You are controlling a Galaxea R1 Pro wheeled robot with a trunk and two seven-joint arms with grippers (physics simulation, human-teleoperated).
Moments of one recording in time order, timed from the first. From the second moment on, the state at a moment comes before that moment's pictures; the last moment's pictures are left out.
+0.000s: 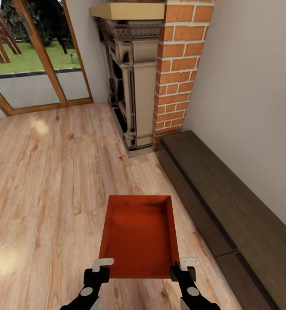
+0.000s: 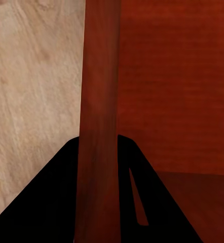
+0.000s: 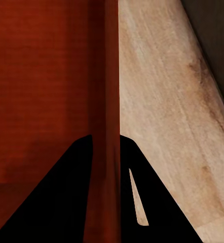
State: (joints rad) left arm -0.48 -0.10 -0.07 -0.29 0.02 -0.23 0.20; right arm -0.50 0.13 0.10 -0.23 -0.01 -0.29 -0.21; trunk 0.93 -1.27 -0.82
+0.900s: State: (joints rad) left arm -0.48 -0.10 -0.07 -0.29 0.02 -0.23 0.20; right arm -0.50 0.13 0.10 -0.23 -0.01 -0.29 -0.21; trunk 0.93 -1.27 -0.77
